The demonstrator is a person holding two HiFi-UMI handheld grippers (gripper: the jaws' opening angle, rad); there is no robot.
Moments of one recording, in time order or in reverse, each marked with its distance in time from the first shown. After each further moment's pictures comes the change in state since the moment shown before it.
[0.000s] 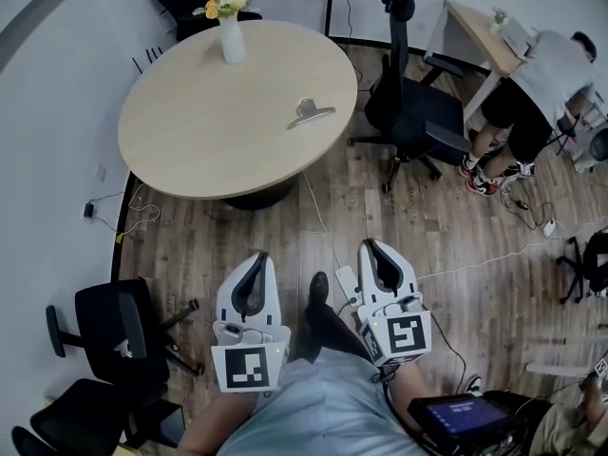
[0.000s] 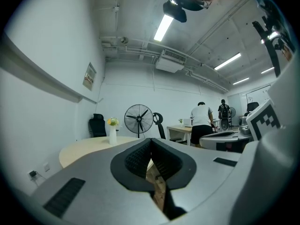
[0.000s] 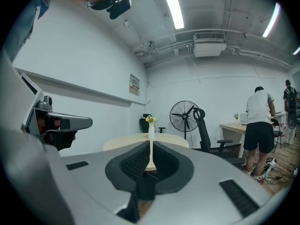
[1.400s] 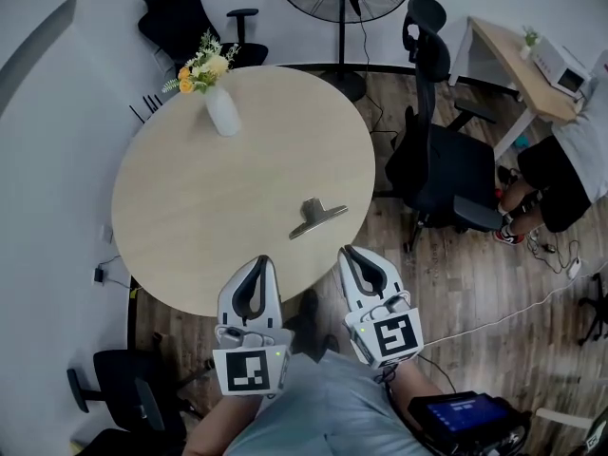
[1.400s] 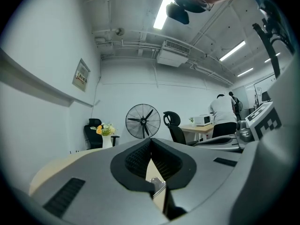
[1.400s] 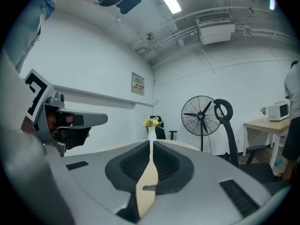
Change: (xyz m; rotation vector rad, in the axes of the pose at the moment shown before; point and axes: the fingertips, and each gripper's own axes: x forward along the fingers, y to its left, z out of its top) left arm 0.393 0.070 0.048 0.067 -0.014 0.047; right arm 0.365 -0.158 0.053 0.018 -0.006 0.180
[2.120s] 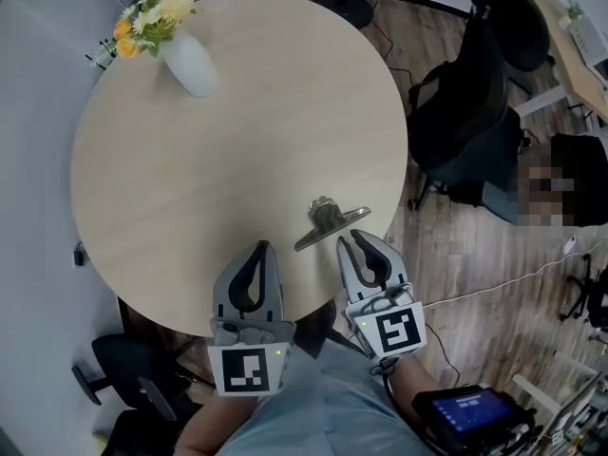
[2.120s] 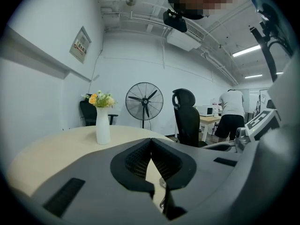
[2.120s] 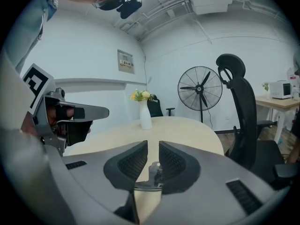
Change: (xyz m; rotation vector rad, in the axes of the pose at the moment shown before) left arm 0.190 0.091 -0.123 -0.110 0.229 -0.032; right arm 0.196 -0.061 -0.116 0.119 0.215 0.004
